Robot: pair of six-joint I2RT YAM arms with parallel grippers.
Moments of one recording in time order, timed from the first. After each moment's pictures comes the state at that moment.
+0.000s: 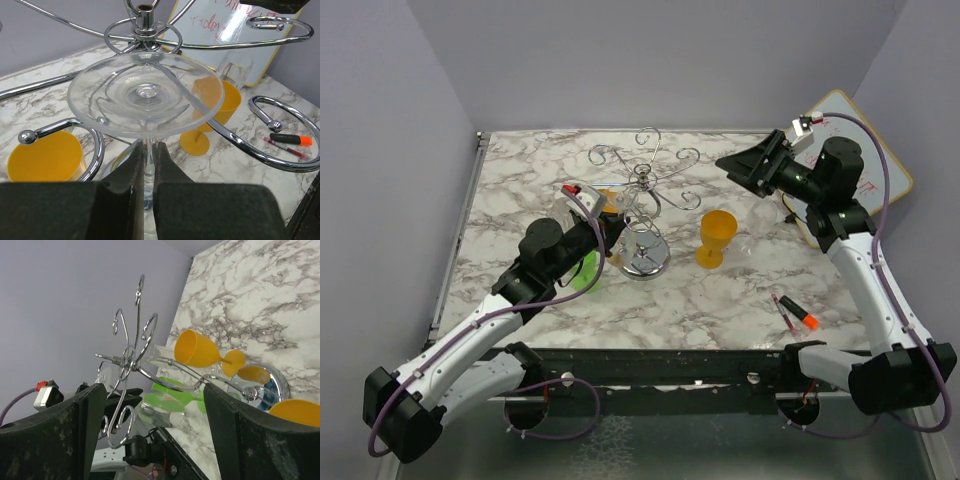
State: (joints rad) left arm -0.65 0.87 0.69 0.16 0.11 -0.14; right arm 0.13 1.15 1.14 -0.12 -0.69 0.89
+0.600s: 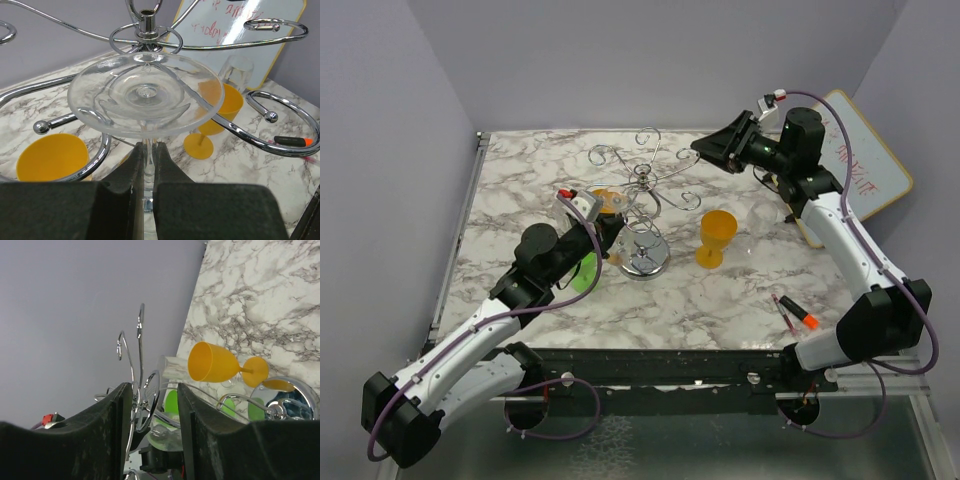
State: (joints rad) left arm -0.65 0.84 0.66 0.20 0.11 -0.10; right arm 0.23 1.44 1.35 -0.05 -0.68 0.98
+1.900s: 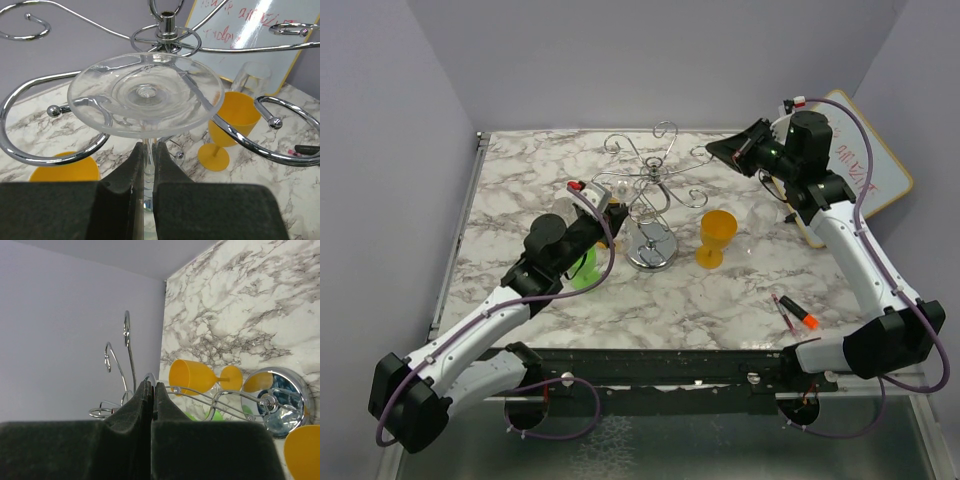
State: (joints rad) left arm -0.64 0.94 0.68 0.29 0.09 -0.05; right arm 0.25 1.36 1.37 -0.24 -0.38 1.00
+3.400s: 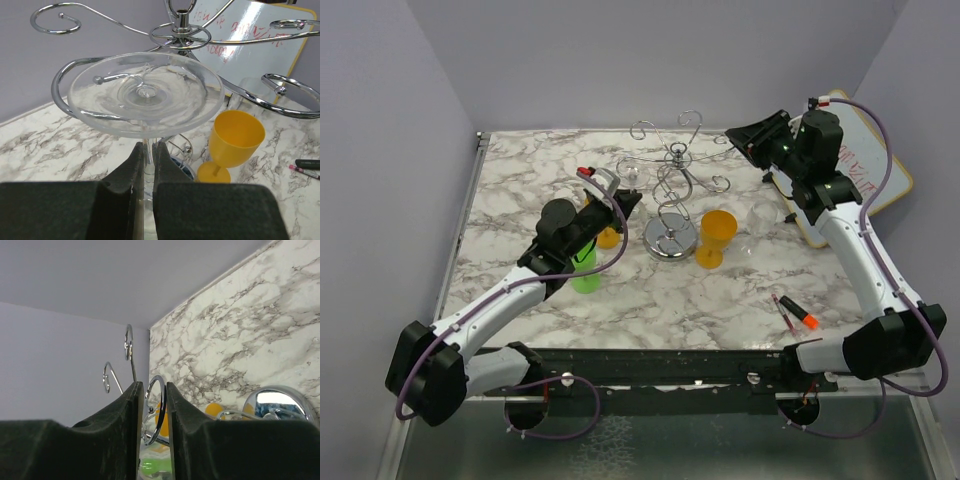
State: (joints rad) left arm -0.59 1.13 0.74 0.48 0.18 -0.07; right arm 0.22 1.34 1.36 -0.22 -0.20 1.00
